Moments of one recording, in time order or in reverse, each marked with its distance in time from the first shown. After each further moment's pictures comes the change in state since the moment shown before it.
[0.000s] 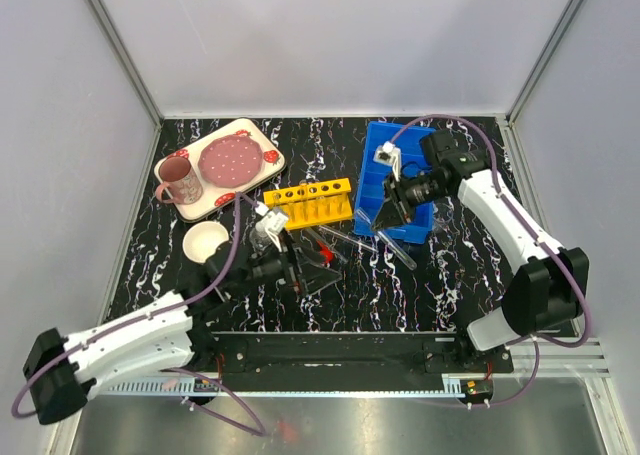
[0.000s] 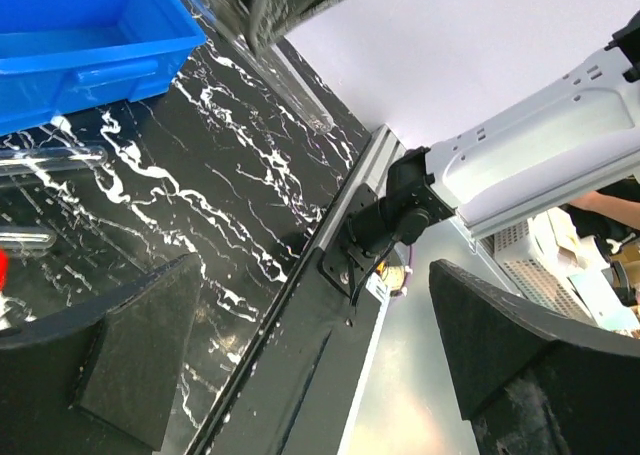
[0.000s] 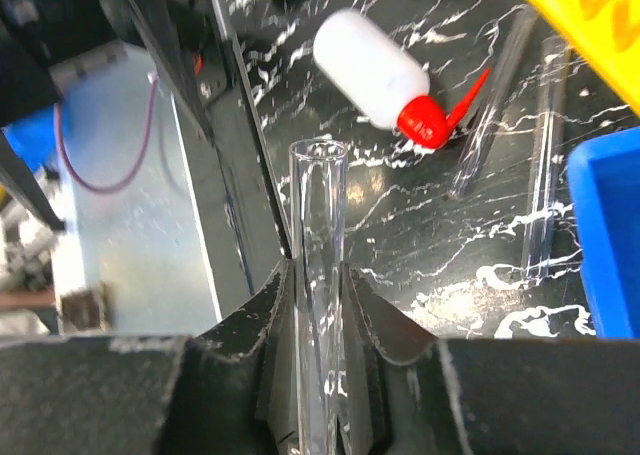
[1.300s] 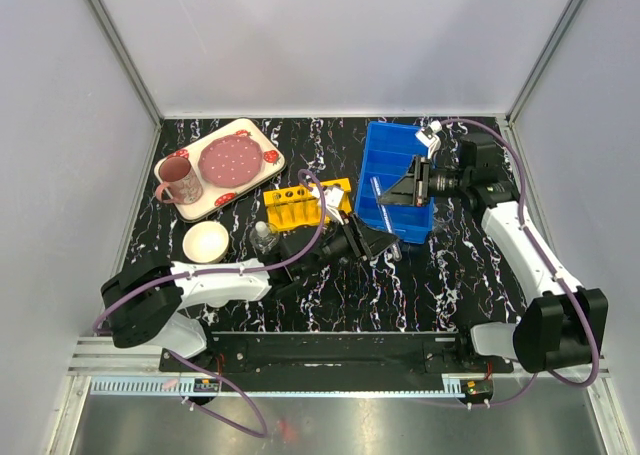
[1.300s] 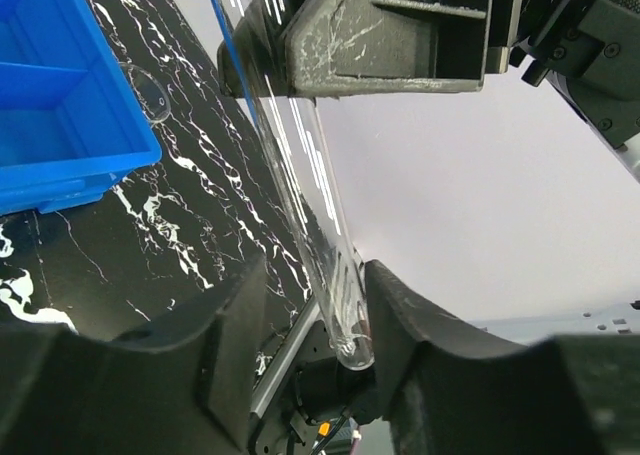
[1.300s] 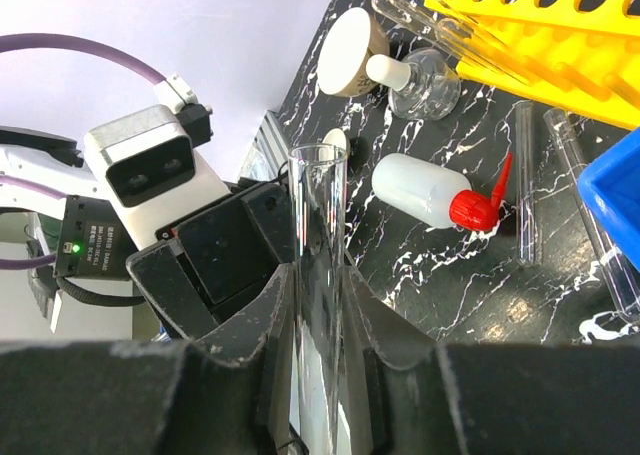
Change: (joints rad) left arm -0.201 0.733 0.280 0.559 -0.348 -0.218; right arm -0.182 -0.203 -0.271 0.700 -0.127 0.943
